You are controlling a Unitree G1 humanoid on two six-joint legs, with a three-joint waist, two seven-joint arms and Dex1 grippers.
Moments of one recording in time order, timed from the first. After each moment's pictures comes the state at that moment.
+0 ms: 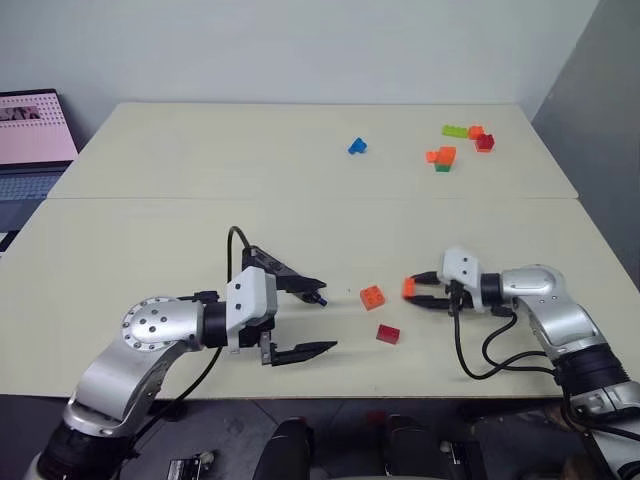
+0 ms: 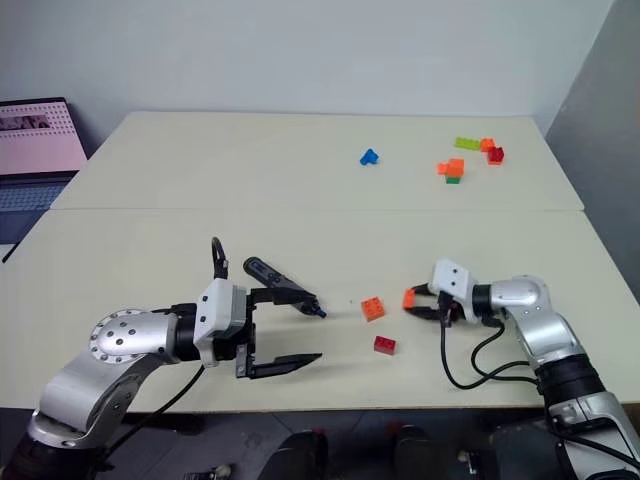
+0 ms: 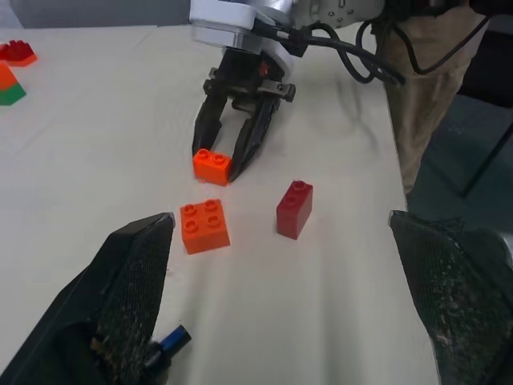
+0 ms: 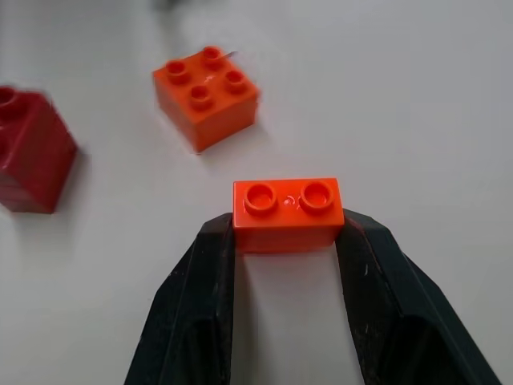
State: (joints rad) left arm -0.13 0.72 -0.06 -0.51 -0.48 0.34 -1.03; right arm -0.43 -0.66 0.12 0.20 0.15 0.10 1.09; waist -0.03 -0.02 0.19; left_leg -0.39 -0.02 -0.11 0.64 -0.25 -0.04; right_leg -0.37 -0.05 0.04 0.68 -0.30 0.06
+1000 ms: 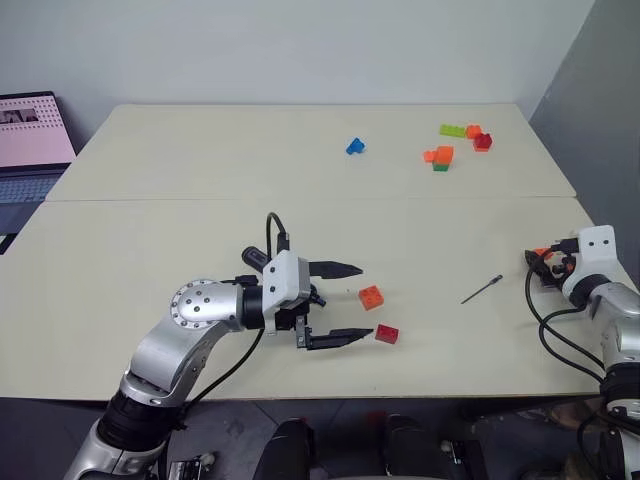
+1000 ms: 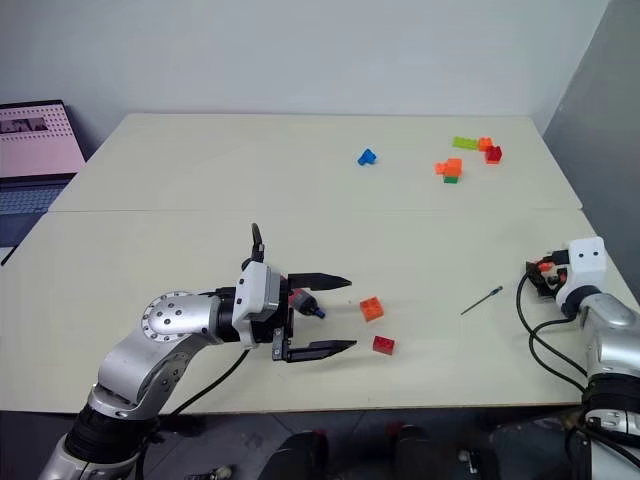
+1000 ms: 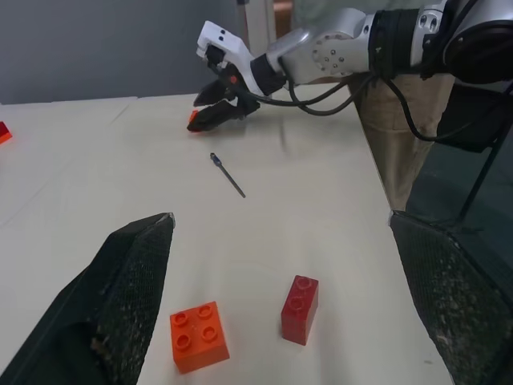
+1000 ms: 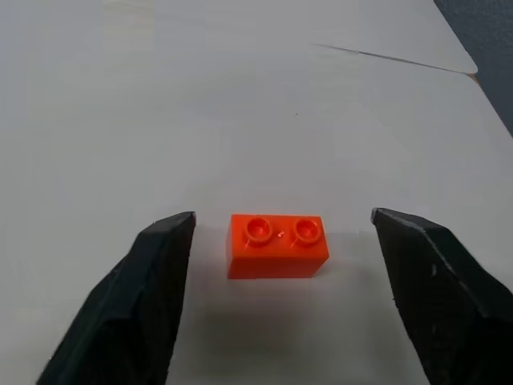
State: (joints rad) left arm -0.28 0.59 -0.17 -0.42 -0.46 0.32 -1.04; right arm -0.37 -0.66 -0.32 0.46 0.18 0.25 0.45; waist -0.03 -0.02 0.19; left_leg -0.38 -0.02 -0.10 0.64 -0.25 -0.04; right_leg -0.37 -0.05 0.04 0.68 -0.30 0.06
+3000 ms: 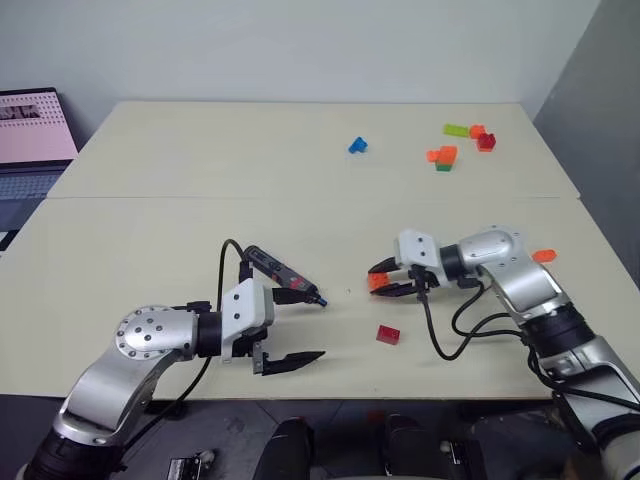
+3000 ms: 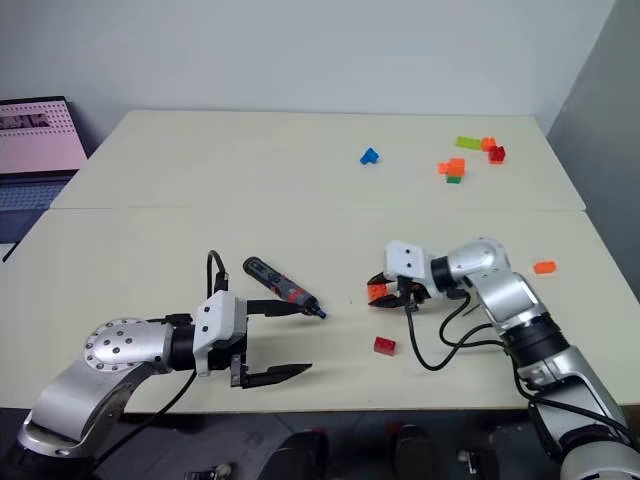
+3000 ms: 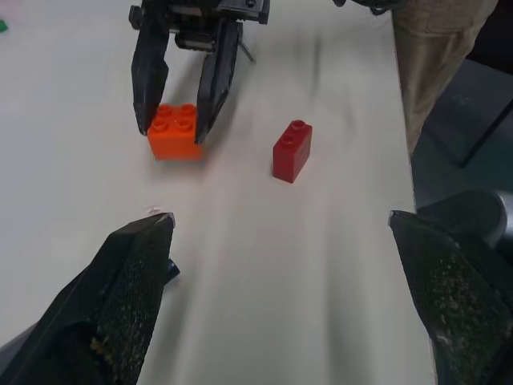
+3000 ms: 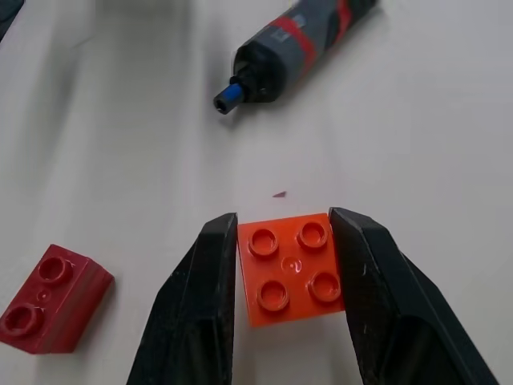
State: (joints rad) left arm -0.07 0.76 -0.06 -0.50 -0.43 0.35 -1.03; right arm -0.63 -0.62 0.28 0.10 0.11 0.22 1.22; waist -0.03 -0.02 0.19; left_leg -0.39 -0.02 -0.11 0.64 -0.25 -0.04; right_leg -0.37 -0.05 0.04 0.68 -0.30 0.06
